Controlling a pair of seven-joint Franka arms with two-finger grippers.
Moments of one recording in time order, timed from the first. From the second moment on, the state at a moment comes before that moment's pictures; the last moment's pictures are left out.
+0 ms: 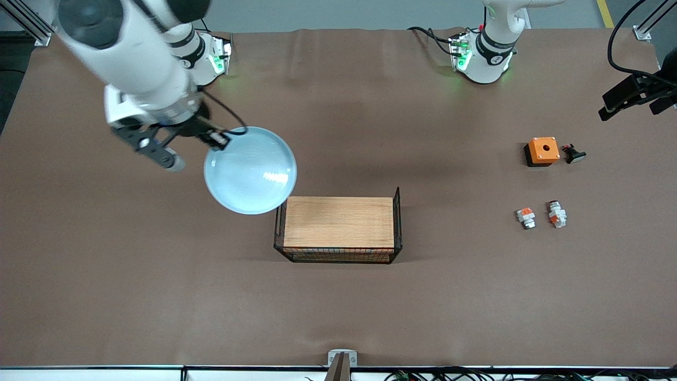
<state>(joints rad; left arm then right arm) 0.02 -0.05 -0.06 -1.48 0.01 1.43 -0.14 0.36 0.26 0.05 -1.26 0.02 1.43 0.89</state>
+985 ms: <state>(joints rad) 0.02 -0.05 -0.09 -1.49 0.01 1.43 -0.14 -0.09 0.28 0.04 -1.53 0.03 1.68 -0.01</state>
